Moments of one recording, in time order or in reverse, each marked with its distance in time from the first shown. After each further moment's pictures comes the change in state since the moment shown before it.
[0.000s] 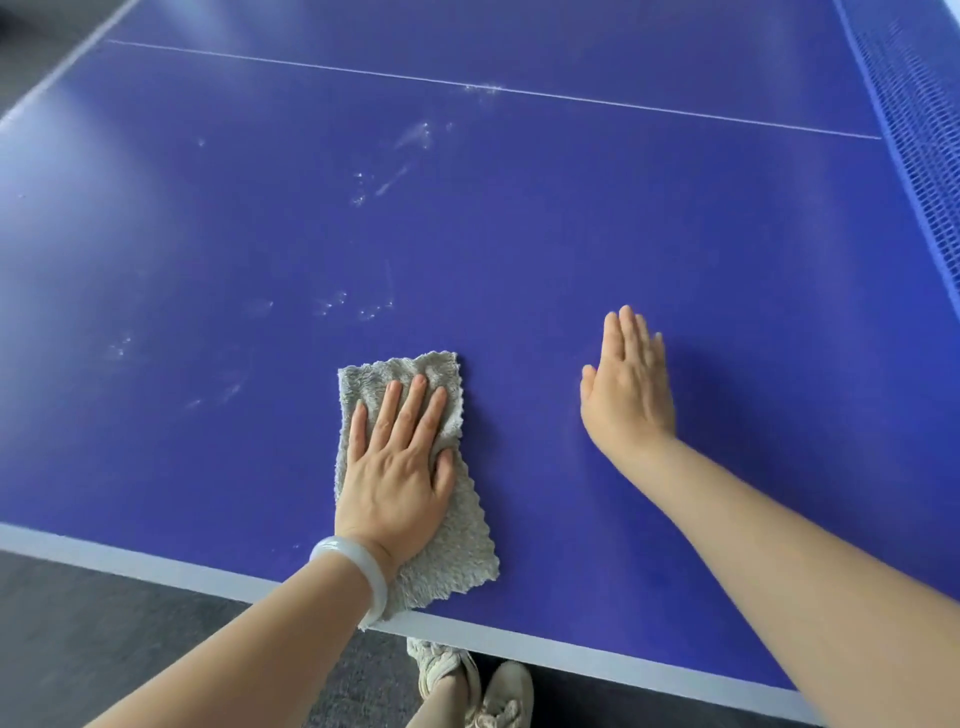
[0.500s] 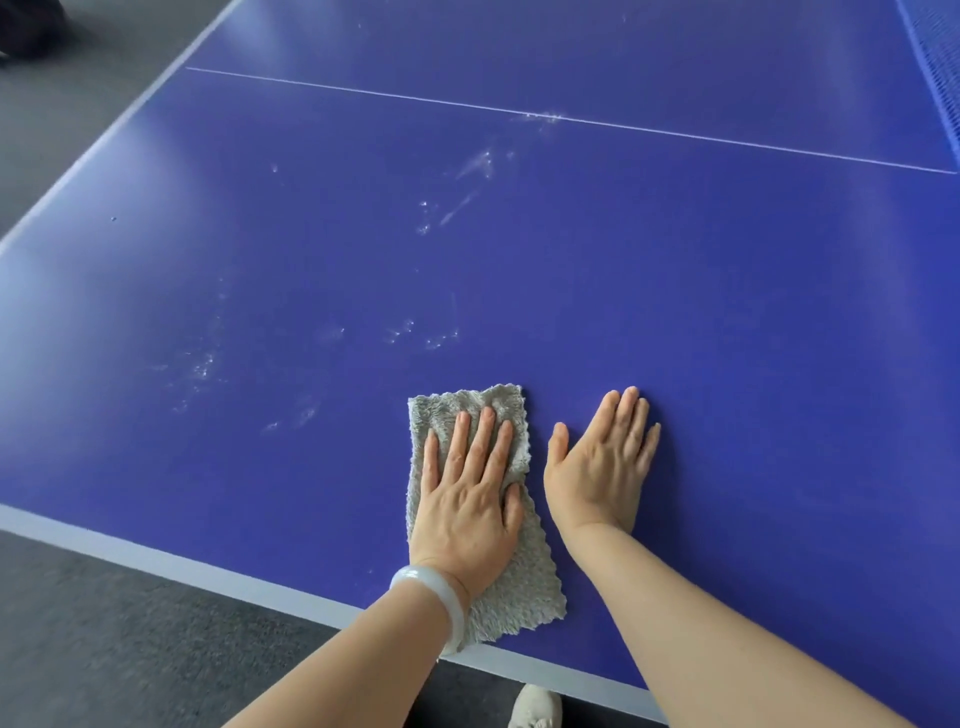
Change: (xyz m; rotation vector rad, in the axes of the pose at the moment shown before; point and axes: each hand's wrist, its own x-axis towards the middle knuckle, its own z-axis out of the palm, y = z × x) left_hand 0.003 -0.002 0.000 -0.015 -0.064 0.032; right_hand -0.047 -0.099 0.033 0.098 -0.005 0.231
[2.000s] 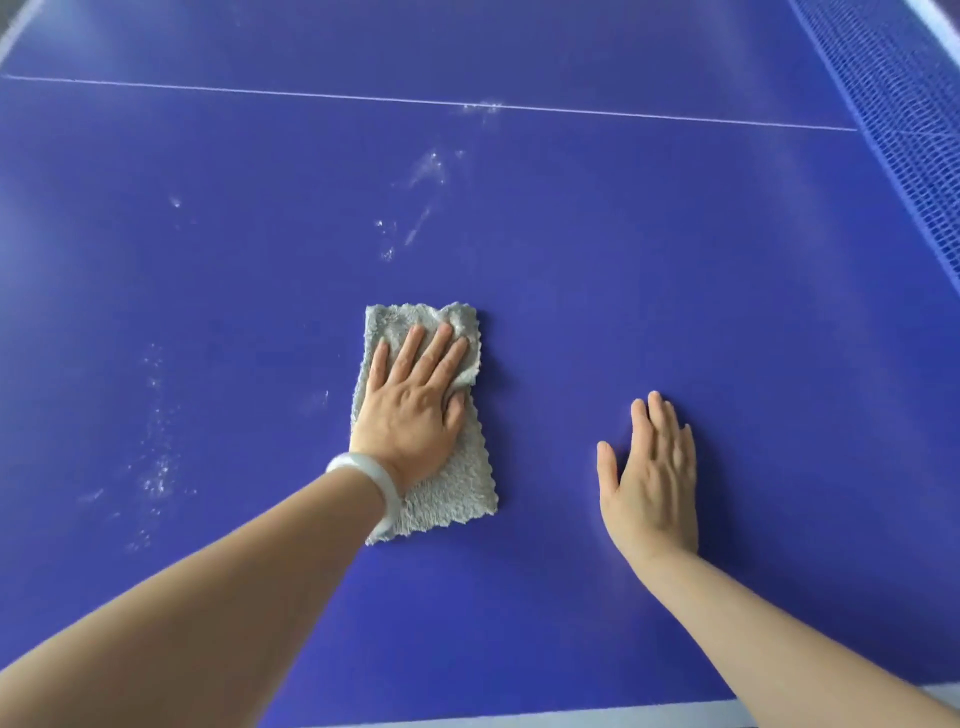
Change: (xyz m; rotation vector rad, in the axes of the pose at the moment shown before) left_hand 0.156 -0.125 -0.038 0.057 0.034 0.288; right_hand 0.000 -0.004 0.001 -0.042 0.126 0.042
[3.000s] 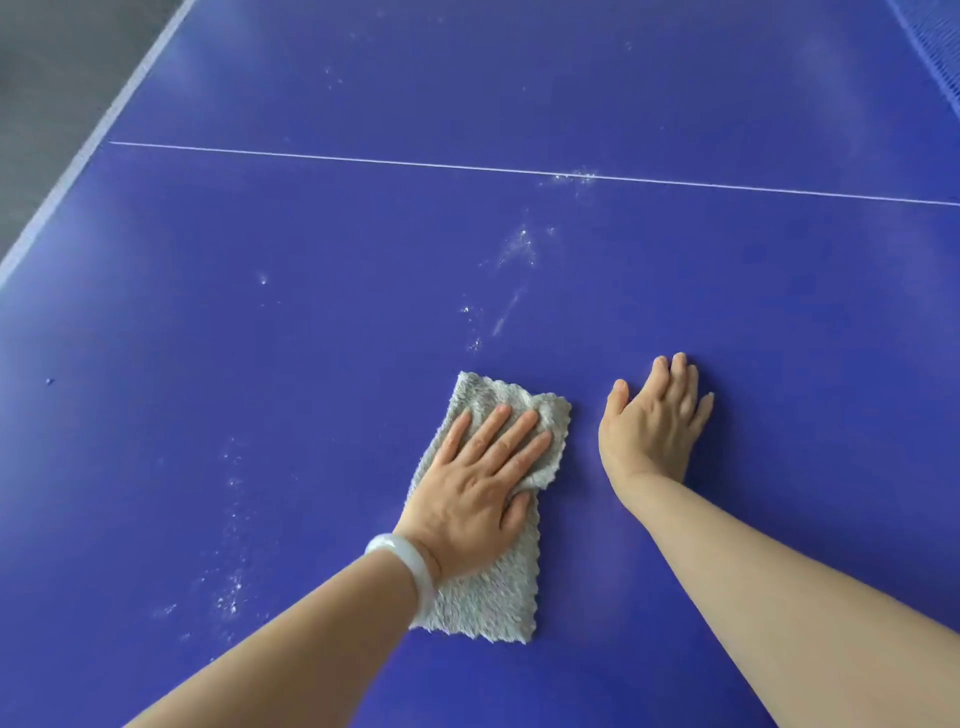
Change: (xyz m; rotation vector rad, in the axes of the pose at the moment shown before) left_hand 0.031 -0.046 -0.007 -0.024 -0.044 0.221; right_hand 0.173 -0.132 0.030 0.103 -0.003 0.194
